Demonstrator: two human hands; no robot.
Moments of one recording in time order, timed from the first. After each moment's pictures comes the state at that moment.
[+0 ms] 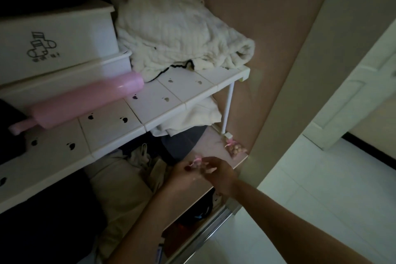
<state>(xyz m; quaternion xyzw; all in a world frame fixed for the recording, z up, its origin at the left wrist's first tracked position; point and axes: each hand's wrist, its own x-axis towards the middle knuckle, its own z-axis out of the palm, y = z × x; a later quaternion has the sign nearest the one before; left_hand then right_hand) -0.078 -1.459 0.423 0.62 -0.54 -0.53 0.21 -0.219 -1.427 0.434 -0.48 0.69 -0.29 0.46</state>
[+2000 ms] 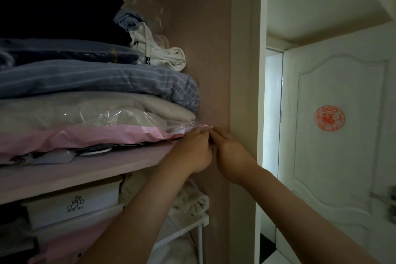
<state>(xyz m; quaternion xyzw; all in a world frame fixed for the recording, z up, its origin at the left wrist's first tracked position) -0.221 -1.455 0.906 0.47 -0.83 0.07 0.29 -0.368 -1.460 0.871 -0.80 0.43 -0.40 -0.14</state>
